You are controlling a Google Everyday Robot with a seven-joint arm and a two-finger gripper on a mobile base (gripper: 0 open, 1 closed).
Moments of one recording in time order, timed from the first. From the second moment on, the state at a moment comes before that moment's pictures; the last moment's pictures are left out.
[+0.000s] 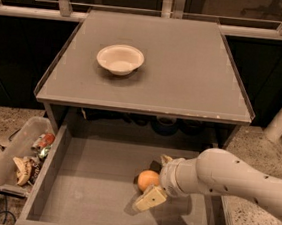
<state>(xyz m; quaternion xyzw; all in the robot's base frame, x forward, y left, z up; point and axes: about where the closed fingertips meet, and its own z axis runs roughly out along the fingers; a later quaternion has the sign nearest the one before) 0.450 -0.064 0.621 -0.49 0.81 0.17 0.29</state>
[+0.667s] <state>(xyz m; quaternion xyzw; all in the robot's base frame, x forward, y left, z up) 0.450 -0.064 0.621 -0.49 0.81 0.17 0.29</state>
